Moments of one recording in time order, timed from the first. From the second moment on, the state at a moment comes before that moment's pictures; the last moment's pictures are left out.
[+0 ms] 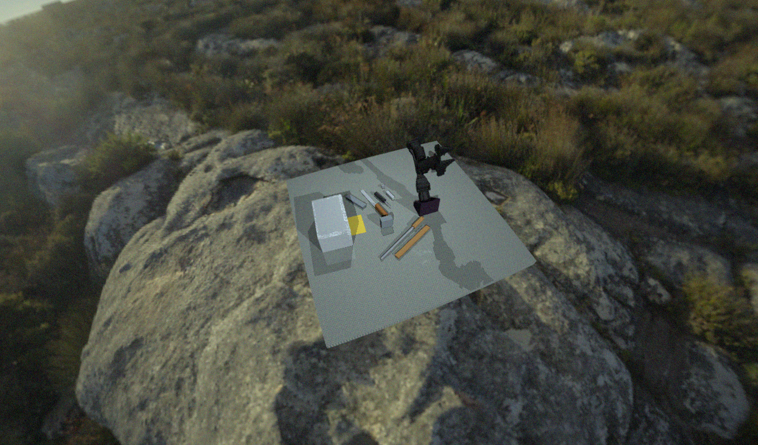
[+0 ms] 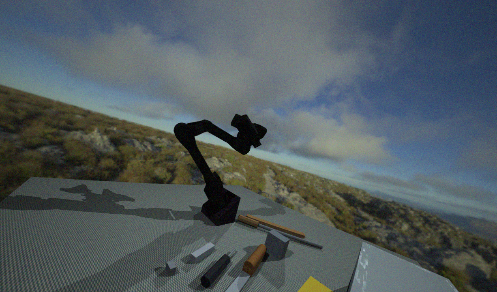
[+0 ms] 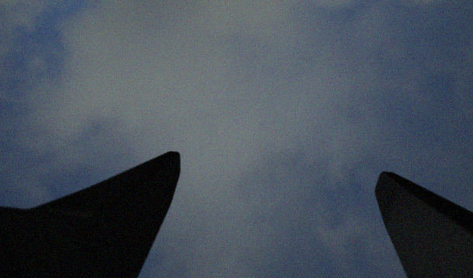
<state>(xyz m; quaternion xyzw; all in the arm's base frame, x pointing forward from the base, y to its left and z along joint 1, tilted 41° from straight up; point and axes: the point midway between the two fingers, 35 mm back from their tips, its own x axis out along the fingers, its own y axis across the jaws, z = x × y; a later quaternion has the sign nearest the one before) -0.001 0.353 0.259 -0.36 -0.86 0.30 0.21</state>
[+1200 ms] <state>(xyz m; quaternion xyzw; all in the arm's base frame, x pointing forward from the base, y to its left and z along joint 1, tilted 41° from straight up) -0.001 0.346 0.251 -0.36 -0.86 0.29 0.21</state>
